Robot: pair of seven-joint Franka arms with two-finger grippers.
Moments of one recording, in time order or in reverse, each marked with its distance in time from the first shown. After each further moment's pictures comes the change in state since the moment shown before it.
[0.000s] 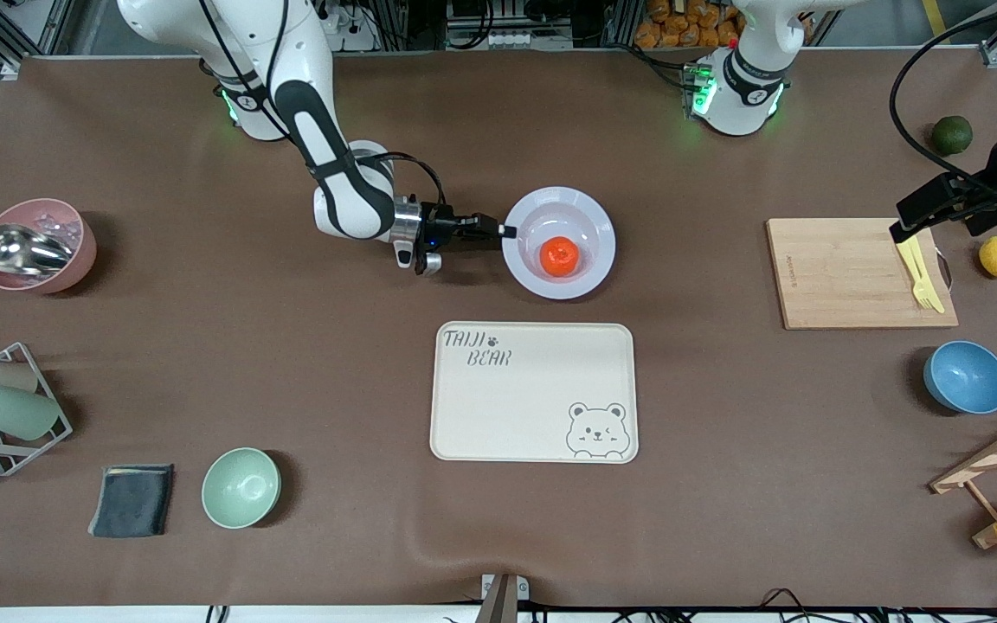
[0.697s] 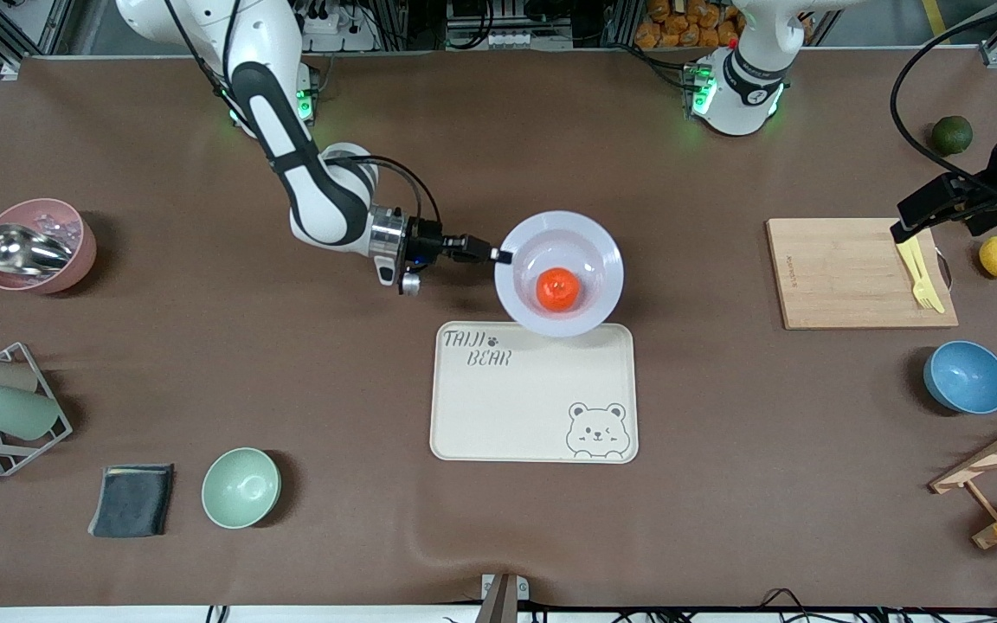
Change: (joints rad) left arm 0.002 0.000 0.001 0.000 0.000 0.000 0.000; right arm -0.092 -0.044 -0.018 0.086 0.015 0.058 0.083
